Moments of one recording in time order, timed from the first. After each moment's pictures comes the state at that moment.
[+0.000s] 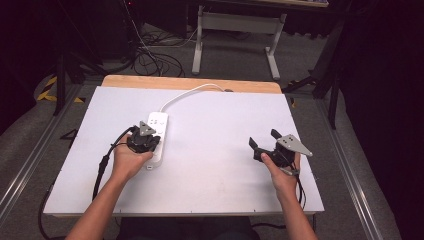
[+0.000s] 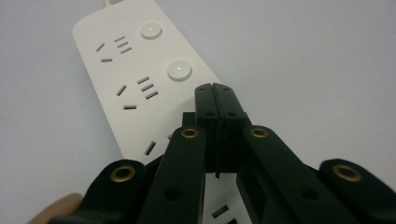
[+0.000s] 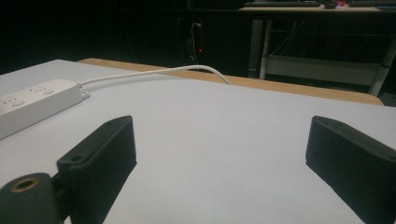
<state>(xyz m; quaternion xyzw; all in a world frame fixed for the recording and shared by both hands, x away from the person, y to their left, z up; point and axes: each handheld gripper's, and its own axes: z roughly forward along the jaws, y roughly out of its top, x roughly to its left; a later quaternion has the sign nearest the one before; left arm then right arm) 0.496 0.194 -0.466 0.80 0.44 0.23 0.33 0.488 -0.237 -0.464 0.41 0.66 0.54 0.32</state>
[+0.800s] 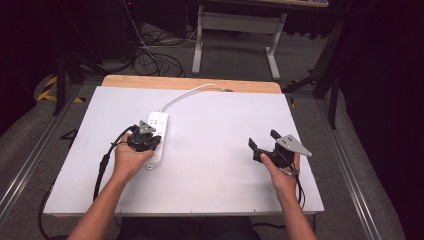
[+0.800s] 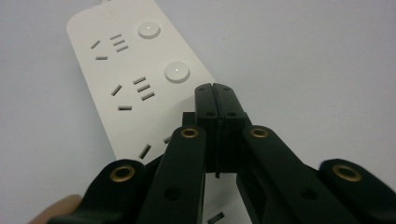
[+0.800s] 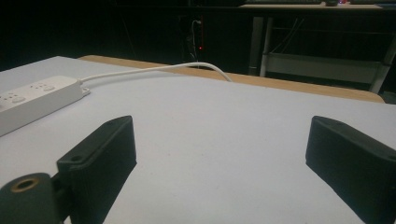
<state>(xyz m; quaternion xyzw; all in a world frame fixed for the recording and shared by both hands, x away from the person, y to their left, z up) 0.500 0.195 -0.466 0.80 0.45 0.21 0.34 0.487 -0.236 -0.465 0.41 0.66 0.54 0.32</state>
